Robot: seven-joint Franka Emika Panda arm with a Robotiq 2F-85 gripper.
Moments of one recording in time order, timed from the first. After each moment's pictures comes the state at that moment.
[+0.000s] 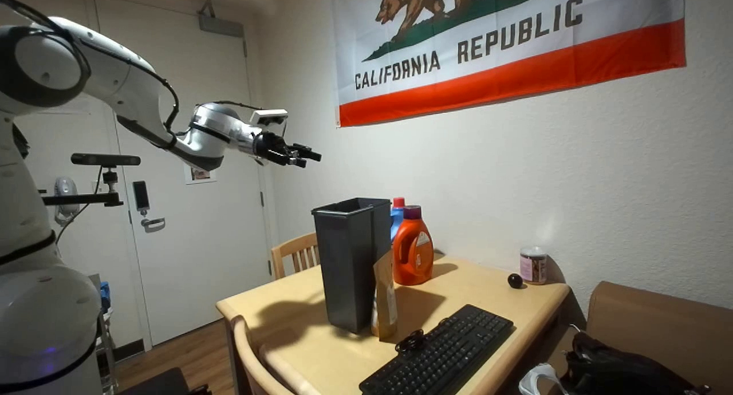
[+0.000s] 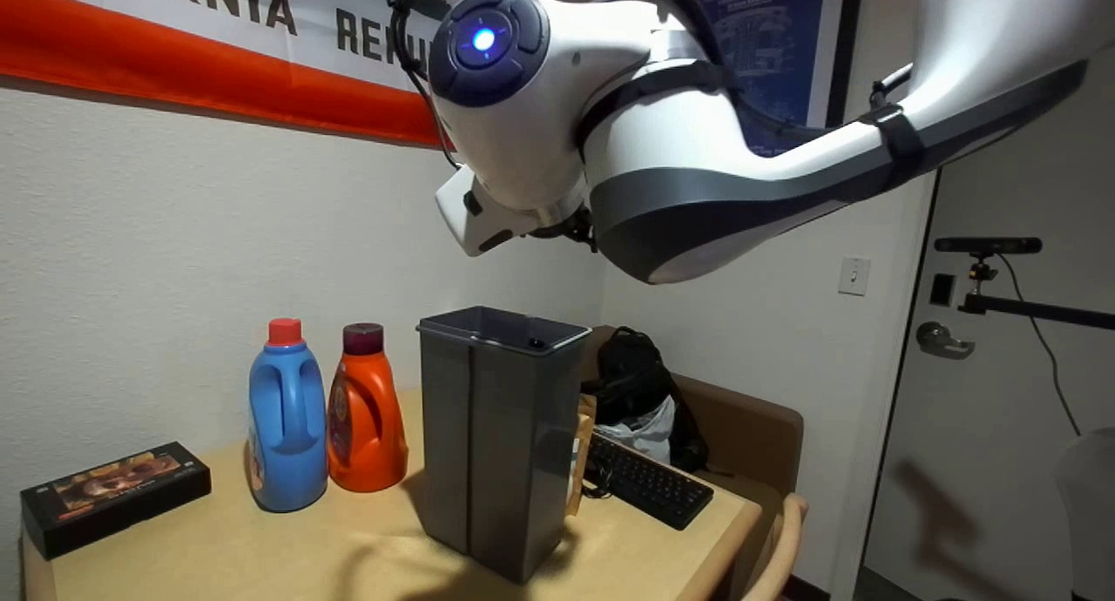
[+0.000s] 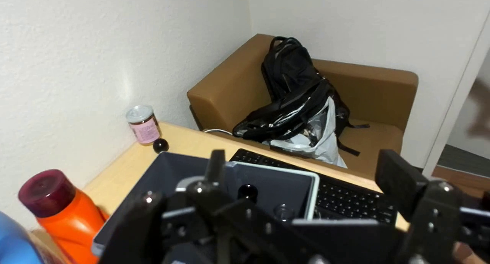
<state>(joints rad) 0.27 -0.19 0.27 -2.07 -1.19 1.71 -1.15</state>
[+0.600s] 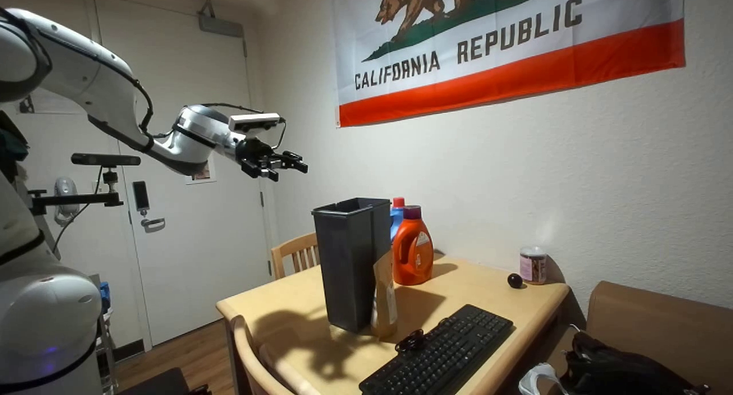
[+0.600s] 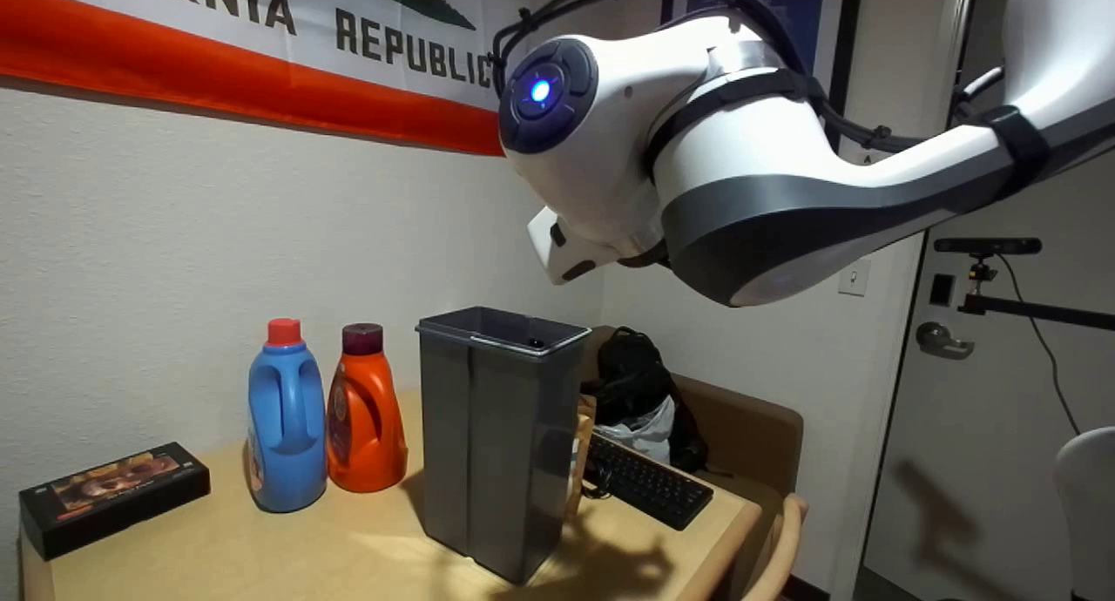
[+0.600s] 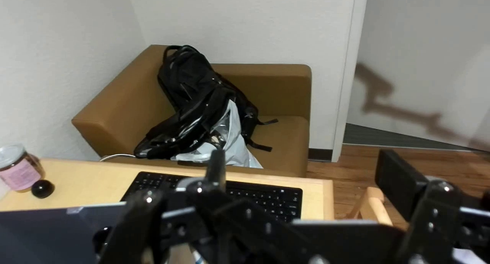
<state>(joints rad) 0.29 -0.32 0.25 -2.23 -1.05 1.47 -1.05</state>
